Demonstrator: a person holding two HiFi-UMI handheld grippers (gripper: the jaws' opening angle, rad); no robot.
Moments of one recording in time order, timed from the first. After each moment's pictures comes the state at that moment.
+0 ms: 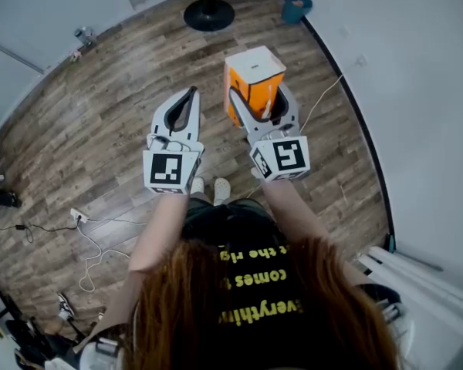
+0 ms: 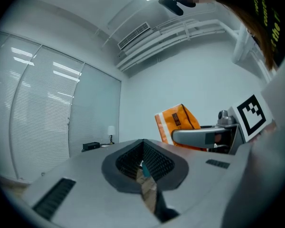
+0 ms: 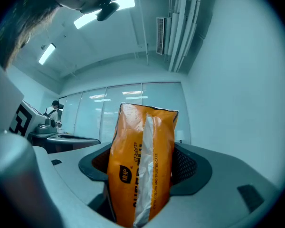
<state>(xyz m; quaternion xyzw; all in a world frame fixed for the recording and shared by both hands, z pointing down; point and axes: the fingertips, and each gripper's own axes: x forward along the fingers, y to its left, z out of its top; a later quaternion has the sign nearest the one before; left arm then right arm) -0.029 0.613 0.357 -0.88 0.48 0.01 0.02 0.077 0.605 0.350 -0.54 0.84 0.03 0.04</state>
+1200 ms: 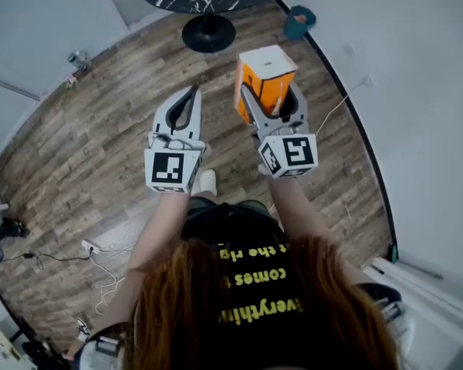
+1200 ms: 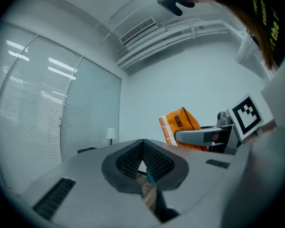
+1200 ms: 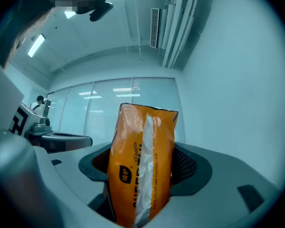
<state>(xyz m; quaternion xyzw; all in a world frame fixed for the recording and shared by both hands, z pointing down) -0.029 0.415 0.348 -0.89 0.46 0.02 0.04 0.100 0.407 0.349 -0.57 0.82 0.02 0.05</state>
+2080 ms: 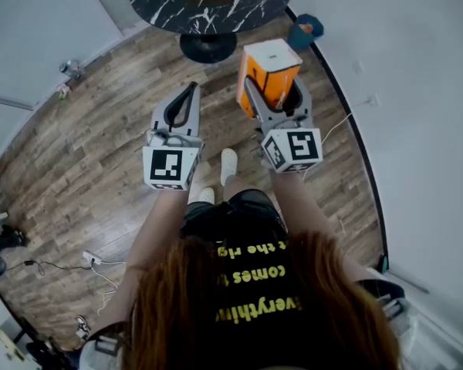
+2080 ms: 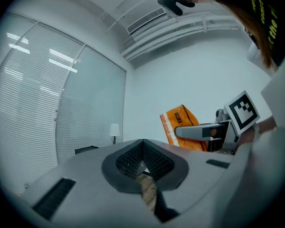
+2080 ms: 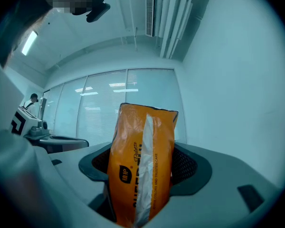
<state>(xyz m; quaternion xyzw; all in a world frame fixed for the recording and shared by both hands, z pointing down) -0.021 0.199 0.364 -0.88 0.47 0.01 0.00 0.119 0.184 0.355 -0.57 0.82 0.00 0.03</state>
